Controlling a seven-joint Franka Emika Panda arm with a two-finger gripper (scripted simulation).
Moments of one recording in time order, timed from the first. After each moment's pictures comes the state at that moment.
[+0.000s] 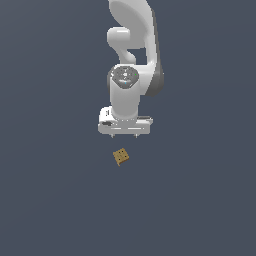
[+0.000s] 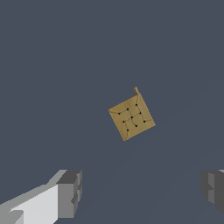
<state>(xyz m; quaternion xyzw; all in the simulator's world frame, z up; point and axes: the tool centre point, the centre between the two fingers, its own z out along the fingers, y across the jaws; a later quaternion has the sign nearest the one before) -0.019 -0.016 0.149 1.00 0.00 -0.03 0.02</state>
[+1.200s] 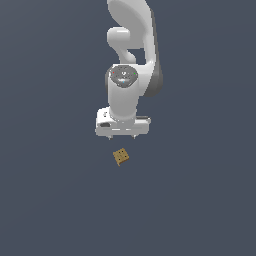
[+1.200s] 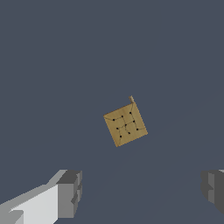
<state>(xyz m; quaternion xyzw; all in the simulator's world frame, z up) -0.008 -0.025 0.155 1.00 0.04 -0.02 0.03</state>
